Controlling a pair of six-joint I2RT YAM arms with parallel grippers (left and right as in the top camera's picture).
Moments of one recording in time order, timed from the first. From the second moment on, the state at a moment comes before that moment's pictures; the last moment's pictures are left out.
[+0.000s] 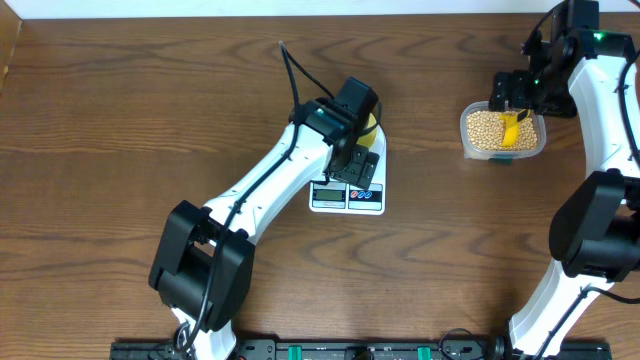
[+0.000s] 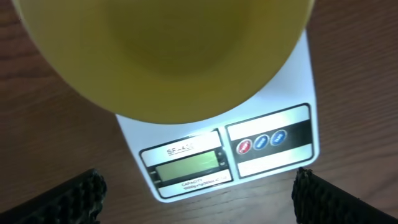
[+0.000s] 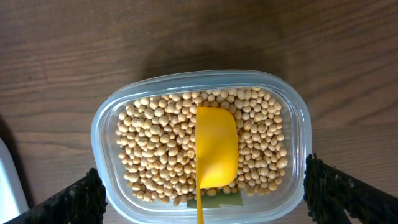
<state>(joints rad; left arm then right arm) -0.59 1.90 1.52 -0.98 -0.01 -0.22 -0.13 2.05 1.86 -1.14 -0.08 -0.01</state>
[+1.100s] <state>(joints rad) -0.70 2.02 1.45 -0.95 -0.29 -0.07 -0.13 2.05 1.86 -1.14 -0.08 -0.01</state>
